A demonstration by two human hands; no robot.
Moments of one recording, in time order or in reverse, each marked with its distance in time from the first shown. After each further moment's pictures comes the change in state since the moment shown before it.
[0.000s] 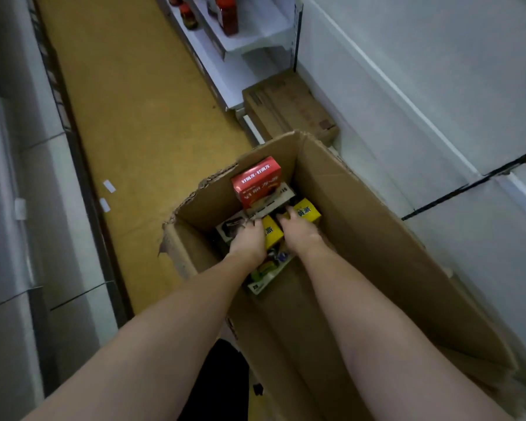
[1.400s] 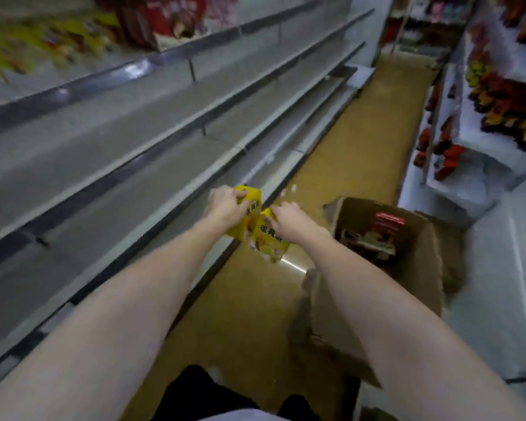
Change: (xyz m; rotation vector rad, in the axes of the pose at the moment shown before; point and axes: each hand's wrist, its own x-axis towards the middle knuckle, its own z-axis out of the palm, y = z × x) left_hand -0.612 -0.013 -0.015 -0.530 0.938 -0.776; right_hand -0.495 -0.163 -0.037 -0.307 0.301 -1.016
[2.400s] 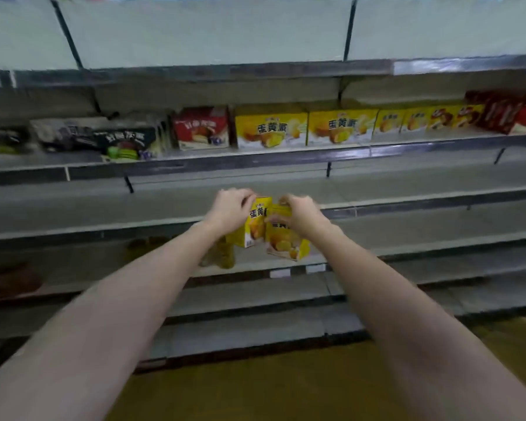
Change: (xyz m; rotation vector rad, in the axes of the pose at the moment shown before) left_hand -0.509 -0.322 -0.353 0.170 0.567 -0.448; right_hand -0.245 -0.577 0.041 0.204 -0.019 -0.833
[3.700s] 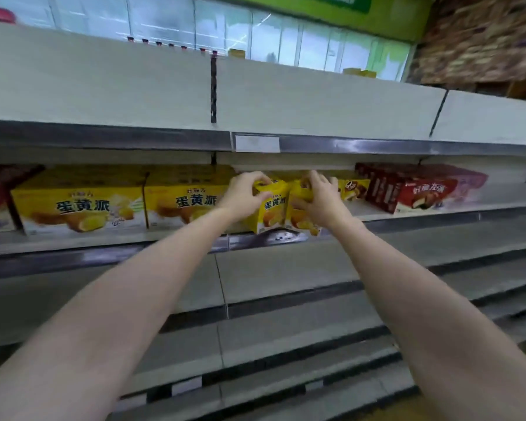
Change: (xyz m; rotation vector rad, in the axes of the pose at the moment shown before) left_hand 0.376 0.317 0.171 -0.353 0.033 0.195; right_hand 0.209 0.381 -0.306 -0.248 0.442 0.048
